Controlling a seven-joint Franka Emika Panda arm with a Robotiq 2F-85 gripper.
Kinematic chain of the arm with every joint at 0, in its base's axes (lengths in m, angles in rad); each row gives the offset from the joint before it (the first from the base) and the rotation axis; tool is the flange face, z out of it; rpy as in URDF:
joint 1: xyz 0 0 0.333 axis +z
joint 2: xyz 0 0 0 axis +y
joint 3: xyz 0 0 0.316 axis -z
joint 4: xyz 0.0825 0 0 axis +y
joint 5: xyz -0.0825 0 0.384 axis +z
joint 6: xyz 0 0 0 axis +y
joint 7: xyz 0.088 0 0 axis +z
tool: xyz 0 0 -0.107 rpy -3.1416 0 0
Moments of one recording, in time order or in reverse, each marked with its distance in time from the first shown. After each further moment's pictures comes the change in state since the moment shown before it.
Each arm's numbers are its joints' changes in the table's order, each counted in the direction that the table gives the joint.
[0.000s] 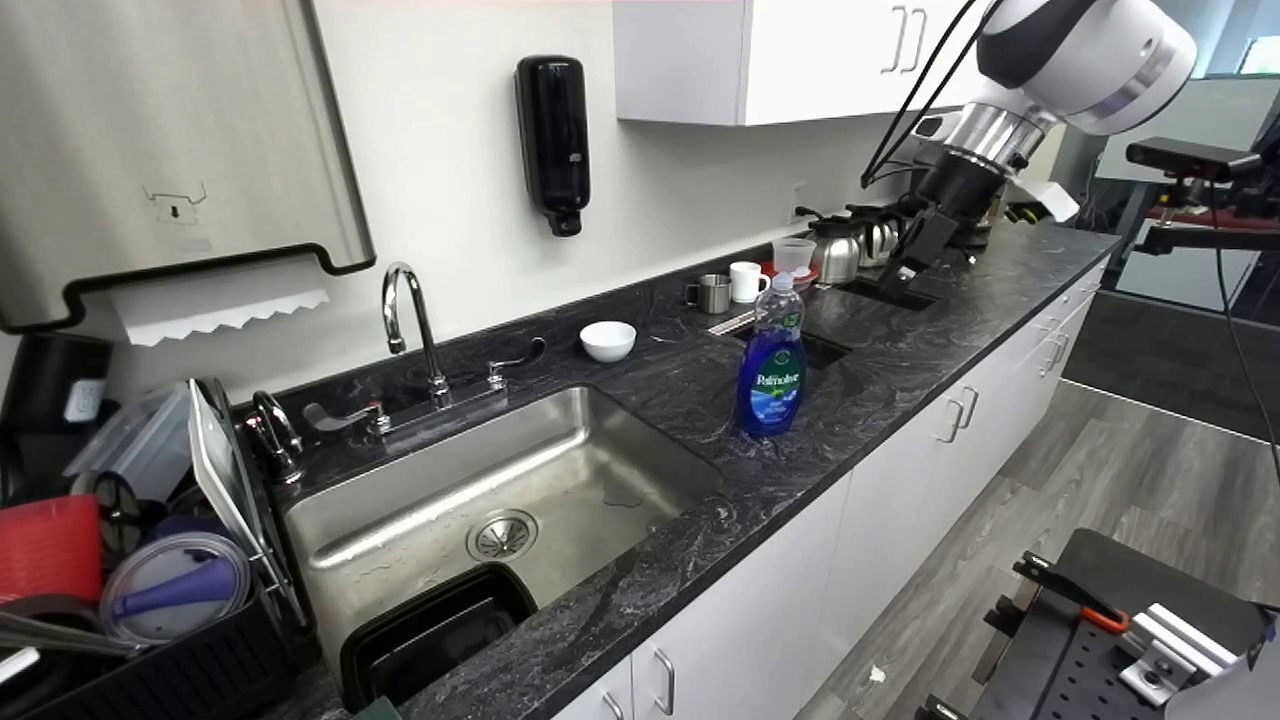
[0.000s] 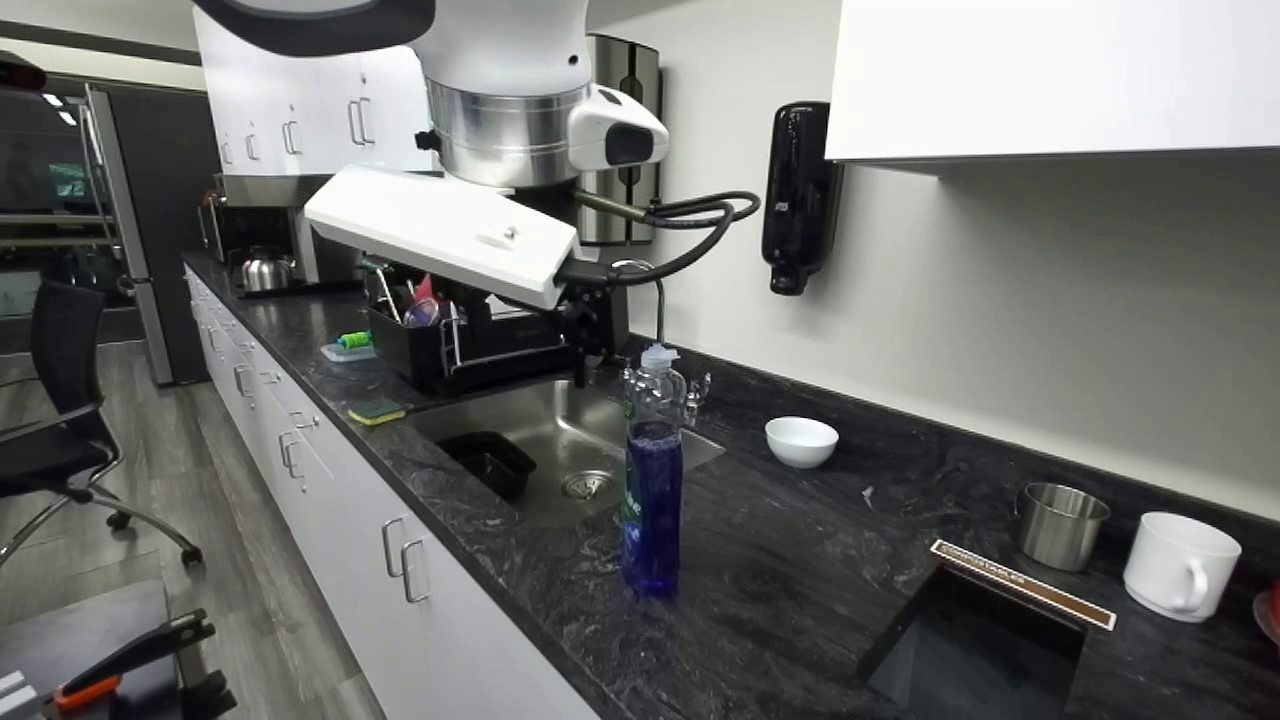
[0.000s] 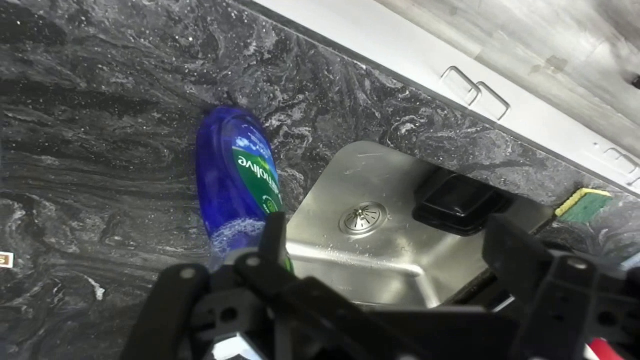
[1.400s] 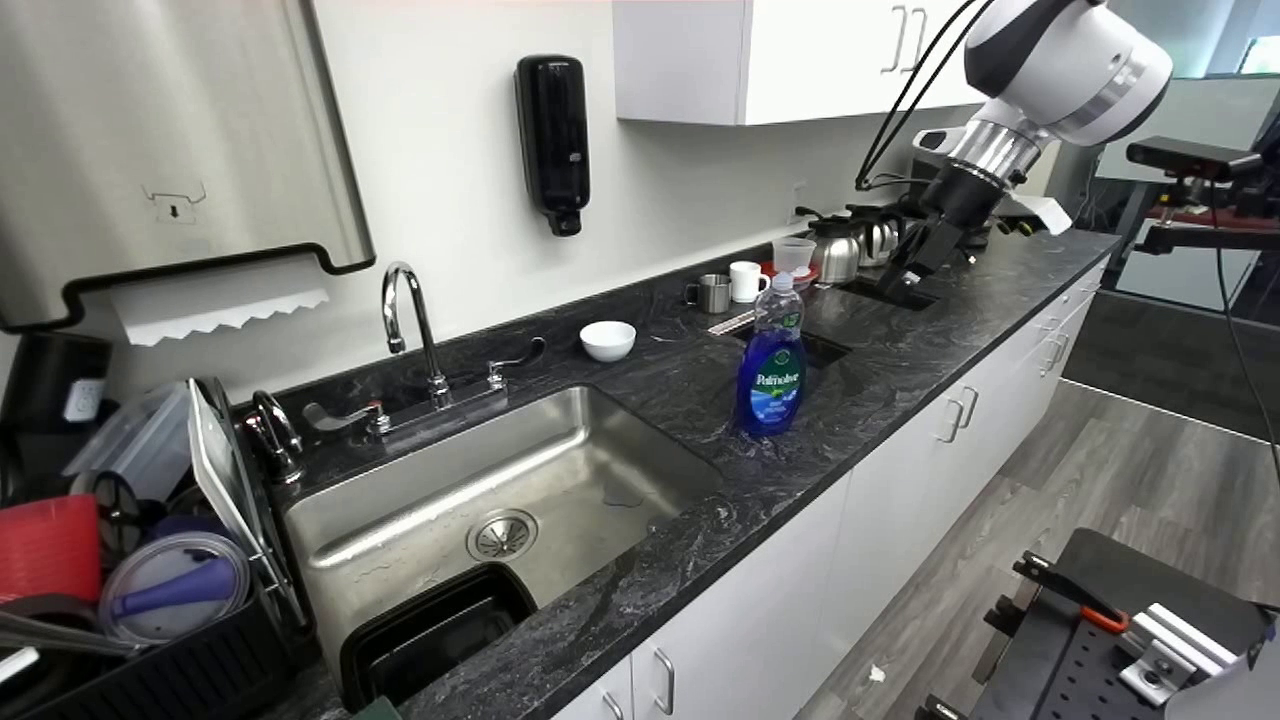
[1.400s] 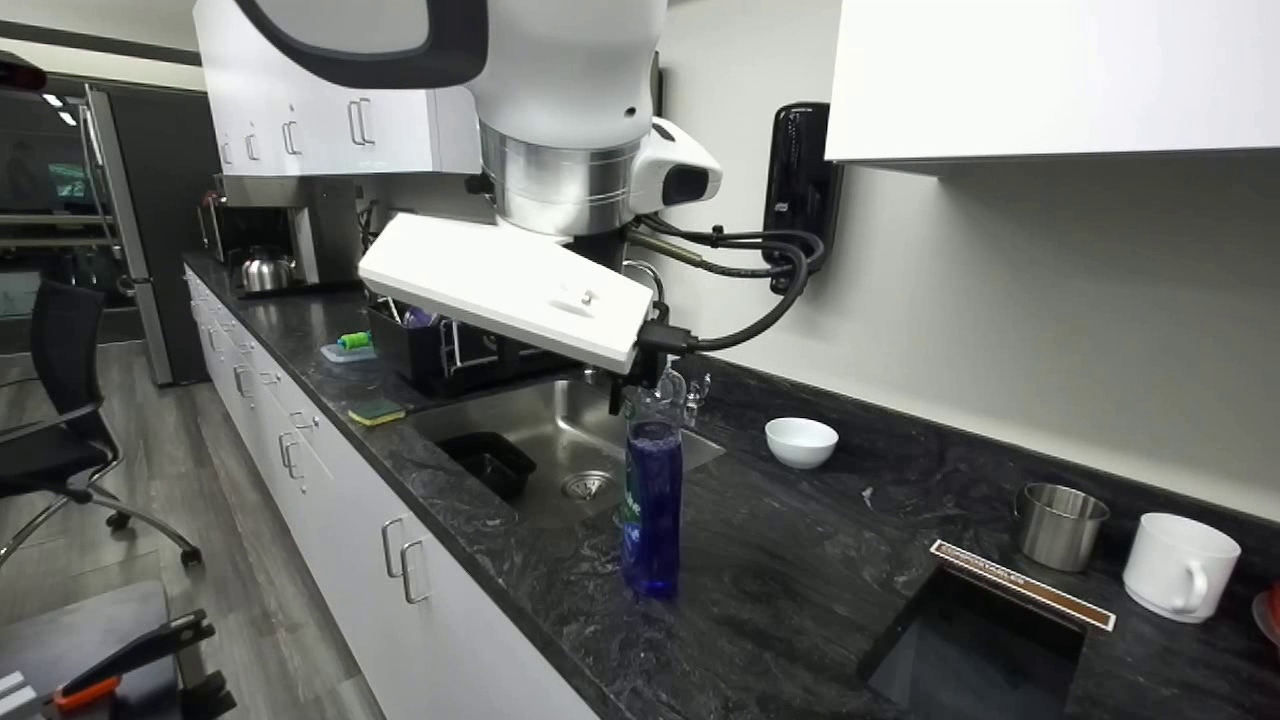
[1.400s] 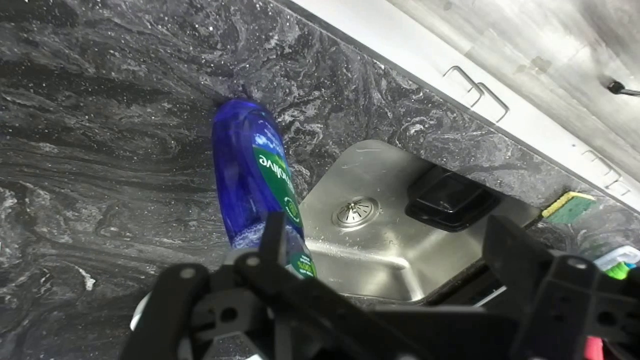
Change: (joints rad) arm -0.071 0.122 0.007 -0.073 0.134 0.052 0.232
